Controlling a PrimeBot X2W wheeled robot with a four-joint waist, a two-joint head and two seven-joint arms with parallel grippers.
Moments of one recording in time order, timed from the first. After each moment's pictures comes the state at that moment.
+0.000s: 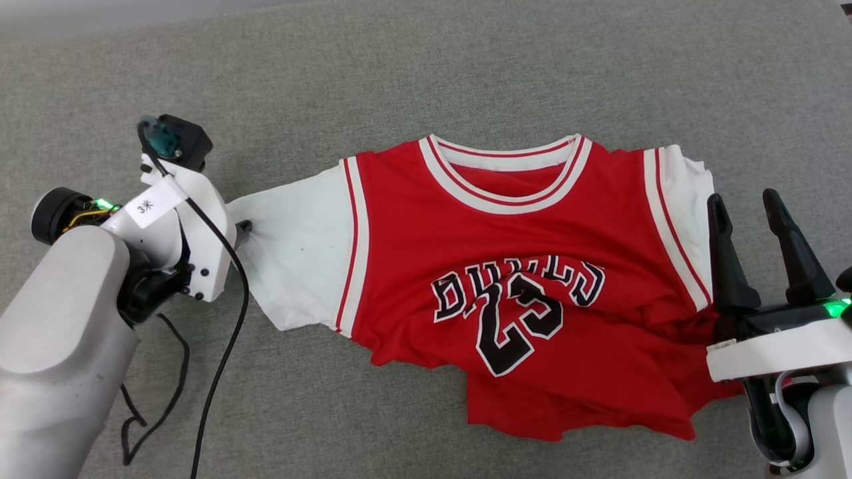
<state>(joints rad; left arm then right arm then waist) -0.74 0.55 -0.49 0.40 -0.58 -0.13 0.75 -0.19 -0.16 -0.02 0.00 0.32 0.13 -0.17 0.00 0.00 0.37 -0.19</state>
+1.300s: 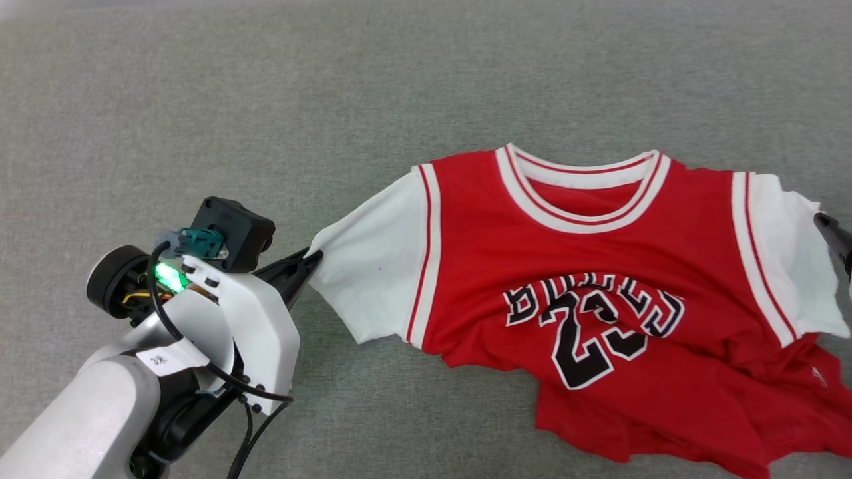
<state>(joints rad) -0.40 0.64 -0.47 -0.33 -0.65 0.06 0.64 -0.47 -0.51 -0.05 0.22 0.38 0.13 0.74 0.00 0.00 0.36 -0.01</state>
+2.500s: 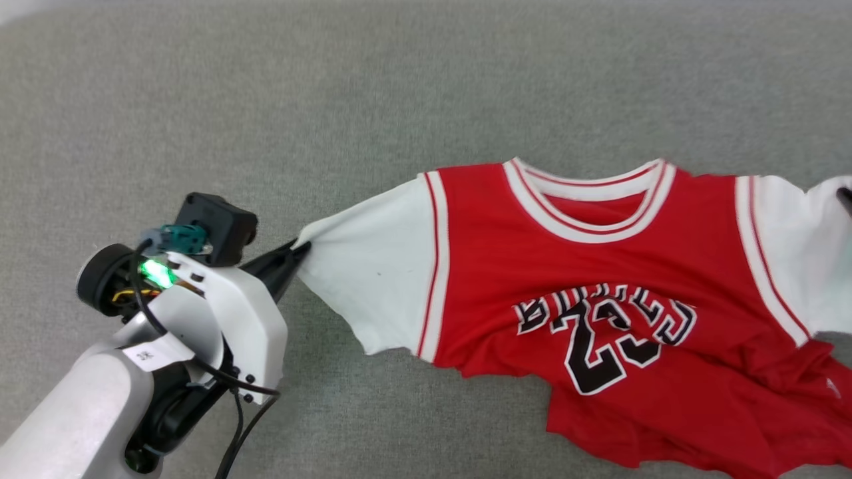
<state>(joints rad) -0.40 0.64 -0.46 -0.29 -0.65 0.06 0.58 -0.57 -0.59 0.10 0.41 0.50 0.13 0.54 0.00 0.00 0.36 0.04</state>
